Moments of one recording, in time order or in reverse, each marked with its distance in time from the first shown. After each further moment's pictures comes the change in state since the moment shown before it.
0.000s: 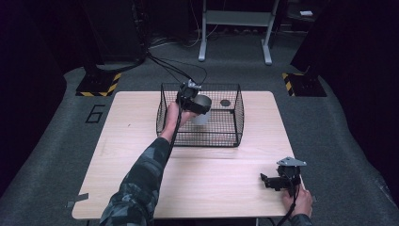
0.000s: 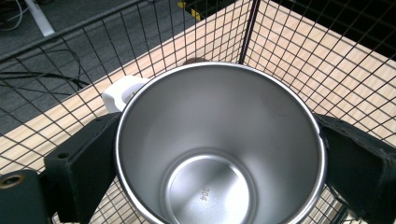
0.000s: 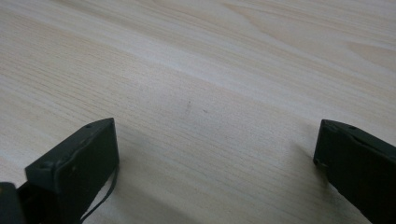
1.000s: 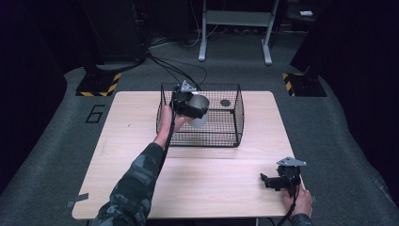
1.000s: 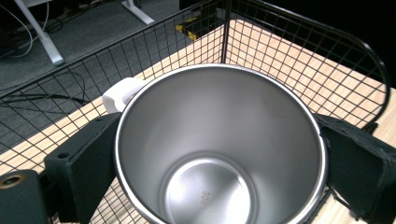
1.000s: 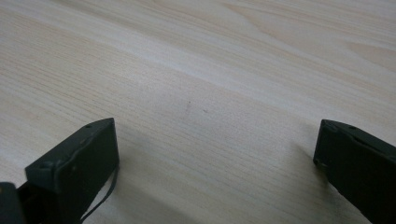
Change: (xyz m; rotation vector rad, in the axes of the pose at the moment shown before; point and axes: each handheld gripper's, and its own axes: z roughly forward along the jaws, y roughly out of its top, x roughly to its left) left arm -0.020 -0.005 -0.051 -0.088 -0.002 0.024; right arm 0.000 0.000 0.000 -0.001 0.000 -0.003
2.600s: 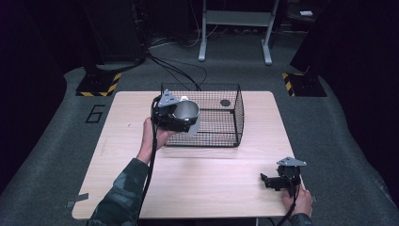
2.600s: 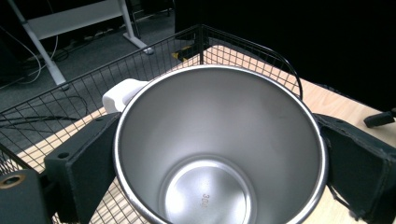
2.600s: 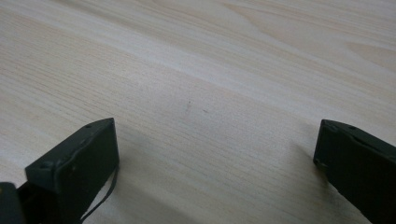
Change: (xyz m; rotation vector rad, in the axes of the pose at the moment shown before) left arm -0.027 -0.020 -0.092 -0.129 -0.010 0.021; right arm 0.000 0.000 0.000 0.000 0.000 0.000
